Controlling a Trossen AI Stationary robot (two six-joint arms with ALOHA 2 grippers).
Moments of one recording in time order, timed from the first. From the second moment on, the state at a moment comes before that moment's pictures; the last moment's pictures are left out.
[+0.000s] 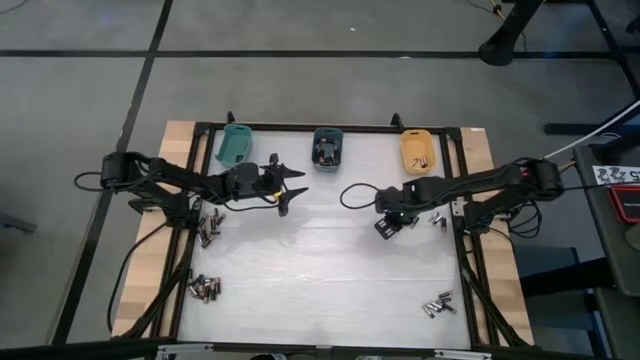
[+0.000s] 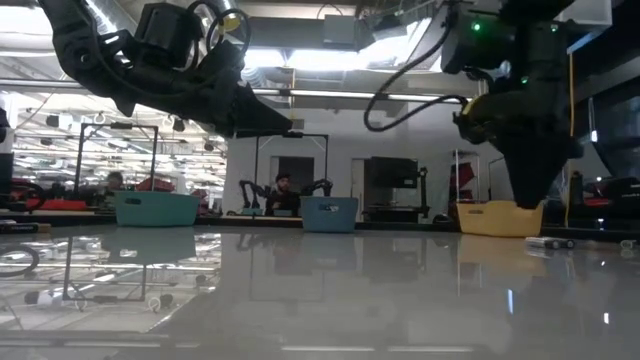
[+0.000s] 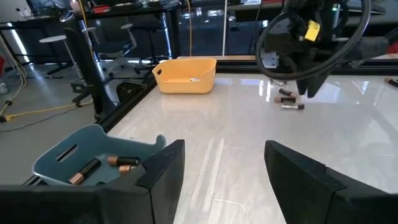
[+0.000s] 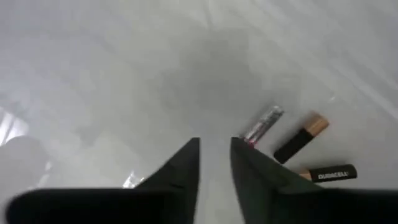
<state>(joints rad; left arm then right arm) 0.19 1.41 0.42 0.82 -0.10 0.09 0.01 1.41 0.84 -0.82 -0.05 0.91</state>
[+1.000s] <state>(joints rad) 0.19 1.41 0.42 0.81 -0.10 0.09 0.01 1.68 0.89 -0.66 0.02 0.76</state>
